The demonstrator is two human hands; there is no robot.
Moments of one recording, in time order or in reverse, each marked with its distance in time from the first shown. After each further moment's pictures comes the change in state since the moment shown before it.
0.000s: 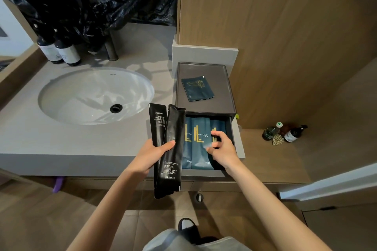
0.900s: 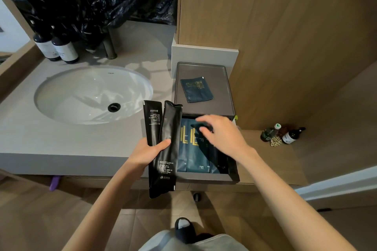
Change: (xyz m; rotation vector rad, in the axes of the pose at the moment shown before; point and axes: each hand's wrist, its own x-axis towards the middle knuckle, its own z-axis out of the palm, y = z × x) left_hand 0.001 0.009 -0.006 0.010 0.046 0.001; right_hand 0.010 -0.060 -0.030 -0.675 -0.006 -0.663
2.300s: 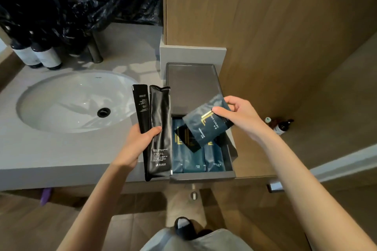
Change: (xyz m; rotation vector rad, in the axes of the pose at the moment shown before) left_hand 0.005 0.038 0.000 0.040 0.039 0.157; right_hand -0.004 0.014 -0.064 0.790 0.049 0.309
